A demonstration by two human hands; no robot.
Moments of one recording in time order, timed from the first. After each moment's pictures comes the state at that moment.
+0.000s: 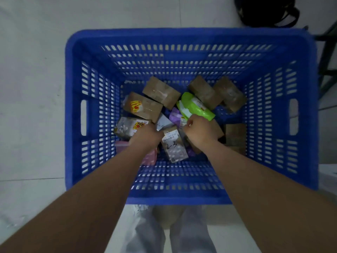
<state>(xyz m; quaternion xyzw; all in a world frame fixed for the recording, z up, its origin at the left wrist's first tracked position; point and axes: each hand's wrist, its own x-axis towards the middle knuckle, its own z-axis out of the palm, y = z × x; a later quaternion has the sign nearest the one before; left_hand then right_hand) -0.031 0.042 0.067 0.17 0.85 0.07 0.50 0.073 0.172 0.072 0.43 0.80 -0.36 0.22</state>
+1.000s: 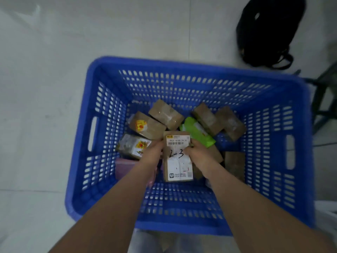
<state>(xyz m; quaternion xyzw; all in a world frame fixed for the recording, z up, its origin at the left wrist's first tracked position) -0.022 0.052 0.072 -0.17 0.70 0.45 0.53 0.063 0.166 0.073 0.50 0.55 -0.64 0.18</state>
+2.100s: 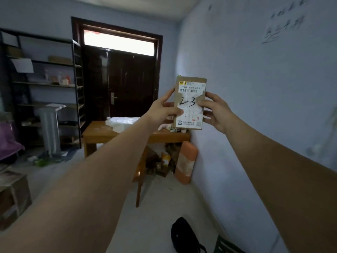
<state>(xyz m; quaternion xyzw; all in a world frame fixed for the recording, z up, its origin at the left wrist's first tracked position) -0.115 0.115 1.129 0.50 0.51 0.64 0.28 0.038 0.222 1.151 0.21 0.67 -0.58 -0.41</state>
